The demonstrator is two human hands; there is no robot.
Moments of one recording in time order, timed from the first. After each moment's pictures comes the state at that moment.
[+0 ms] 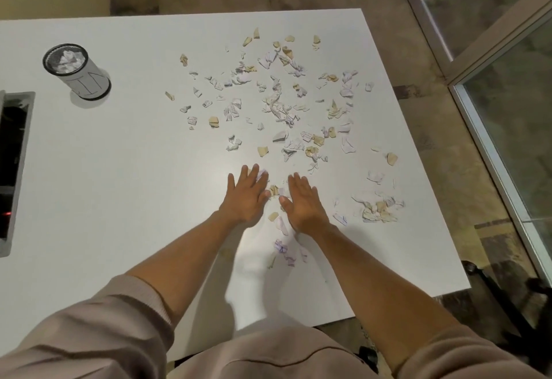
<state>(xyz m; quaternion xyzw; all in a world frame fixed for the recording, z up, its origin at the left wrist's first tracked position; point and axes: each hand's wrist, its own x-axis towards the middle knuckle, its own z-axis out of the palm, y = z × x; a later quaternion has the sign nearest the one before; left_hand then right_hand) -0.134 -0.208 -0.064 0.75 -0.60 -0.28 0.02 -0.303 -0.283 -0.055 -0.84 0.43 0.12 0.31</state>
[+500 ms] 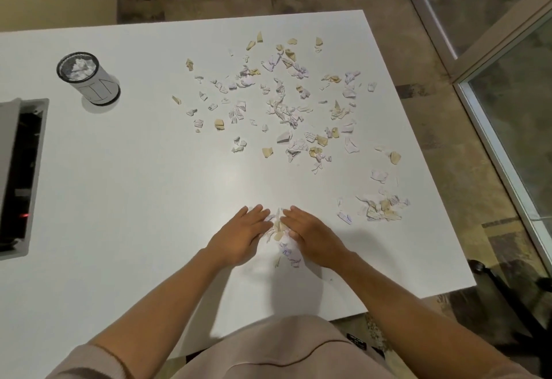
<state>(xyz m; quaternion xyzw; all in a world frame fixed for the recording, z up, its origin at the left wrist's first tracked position) -0.145 -0.132 -0.054 0.62 -0.75 -0.19 0.16 -0.348 -0.246 -0.041 -0.94 0.22 -0.01 0.27</state>
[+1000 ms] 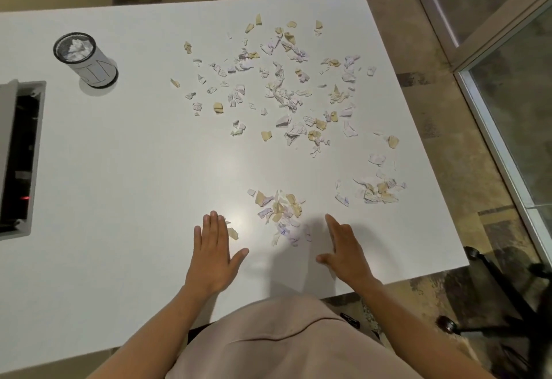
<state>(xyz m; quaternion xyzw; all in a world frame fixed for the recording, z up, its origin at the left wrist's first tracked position) -0.174 -0.024 -0.072 0.82 -0.50 -0.27 0.03 -0.432 -0.200 -0.038 -0.77 0.51 0.10 0.36</state>
